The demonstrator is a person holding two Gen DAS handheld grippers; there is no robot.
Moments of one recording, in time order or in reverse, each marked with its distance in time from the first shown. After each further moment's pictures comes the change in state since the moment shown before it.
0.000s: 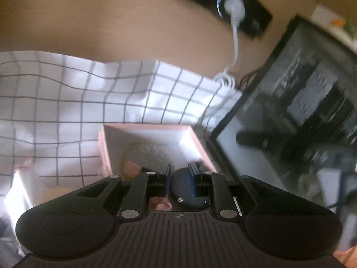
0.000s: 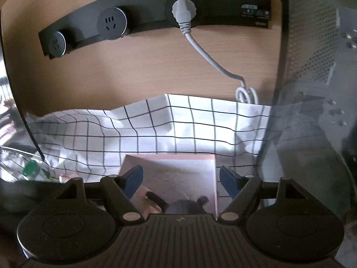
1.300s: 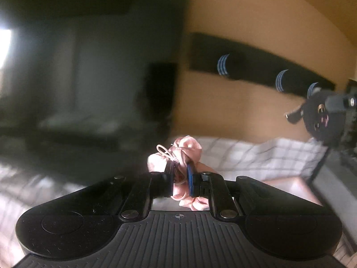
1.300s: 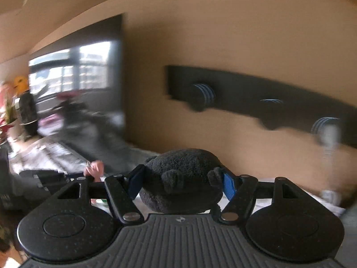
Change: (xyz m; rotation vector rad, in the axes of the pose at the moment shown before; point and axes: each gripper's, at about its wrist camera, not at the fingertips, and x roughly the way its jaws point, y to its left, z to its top) left arm -0.175 0.100 0.004 0.102 -0.351 0.441; right arm -0.068 0.154 0.084 -0.262 -0.176 0.210
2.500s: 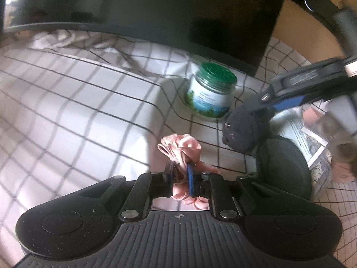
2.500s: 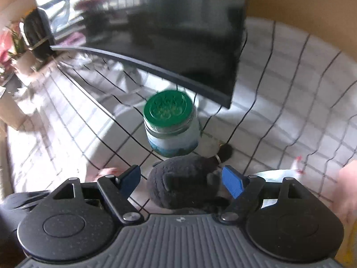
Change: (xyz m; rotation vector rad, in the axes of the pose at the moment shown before) left arm -0.036 0.124 -0.178 -0.248 0.272 0.153; right arm 0.241 0.193 -0.116 -0.053 0.534 0.214
